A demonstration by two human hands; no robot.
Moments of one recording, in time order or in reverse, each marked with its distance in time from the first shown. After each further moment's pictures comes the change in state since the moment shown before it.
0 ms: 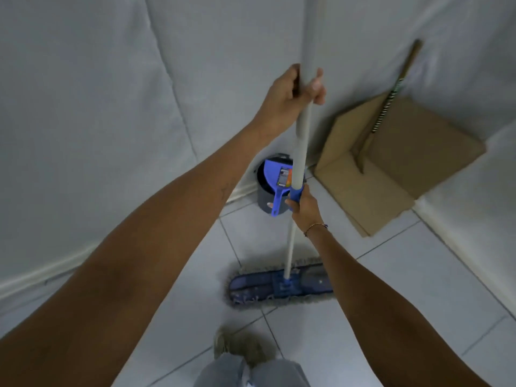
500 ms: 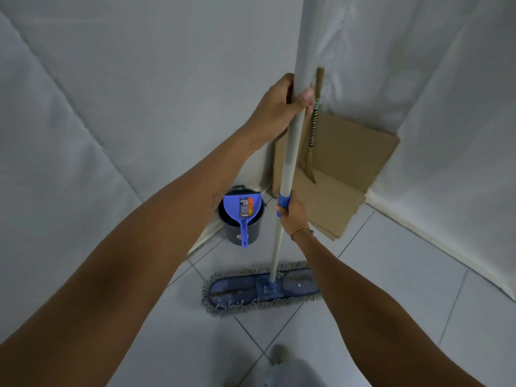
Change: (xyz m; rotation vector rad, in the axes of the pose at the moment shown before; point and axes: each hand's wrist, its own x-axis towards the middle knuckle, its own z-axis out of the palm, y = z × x) left_hand 0.055 0.066 0.094 0.117 -0.371 0.111; right_hand -0.006 -0.023 -0.074 0.128 0.365 0.017
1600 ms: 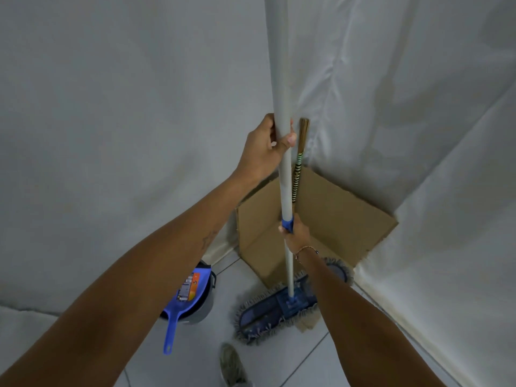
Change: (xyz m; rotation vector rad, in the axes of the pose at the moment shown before) left_hand 0.400 -0.178 0.101 0.043 0.342 -0.033; right_hand 0.441 0.070 -0.199 -0.199 -0.144 0.006
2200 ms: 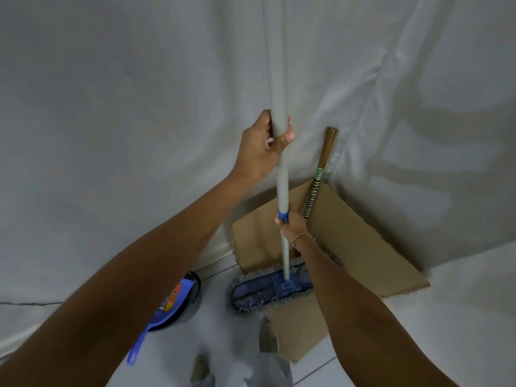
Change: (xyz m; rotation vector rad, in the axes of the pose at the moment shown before) left_hand 0.196 -0.118 0.054 0.133 0.240 -0.116; right_hand 0.254 0.014 -0.039 -0.079 -0.287 -0.050
